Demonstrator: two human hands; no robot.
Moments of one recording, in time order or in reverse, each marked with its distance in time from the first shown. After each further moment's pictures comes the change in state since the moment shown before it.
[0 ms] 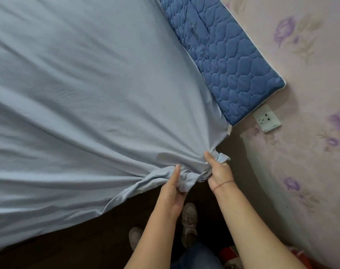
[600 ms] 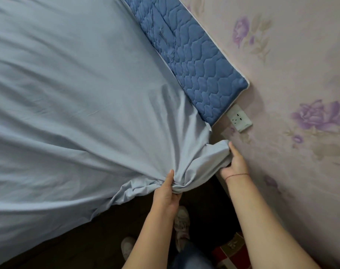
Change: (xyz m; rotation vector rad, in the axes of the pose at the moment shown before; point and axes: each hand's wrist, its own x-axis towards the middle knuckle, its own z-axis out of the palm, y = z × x) left_hand 0.030 -0.029 0.052 -0.072 0.196 -0.036; right_hand 0.033 -0.092 -0.066 0.300 0.119 0.057
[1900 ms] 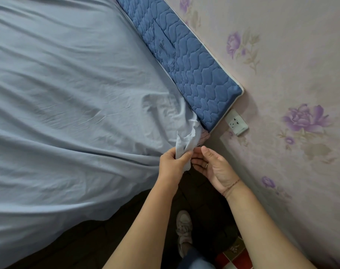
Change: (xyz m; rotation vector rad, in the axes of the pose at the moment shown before) left_hand -0.044 0.037 0.056 0.854 -0.275 0.519; right_hand -0.051 0.014 0.012 -0.472 -0.536 -0.062
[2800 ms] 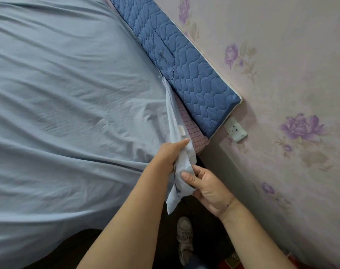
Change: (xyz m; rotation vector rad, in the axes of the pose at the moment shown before) left_hand 0.046 0.047 -0.006 -0.019 -0.044 -0.338; right_hand -0.041 -0.013 0.050 -0.005 -0.153 0.120
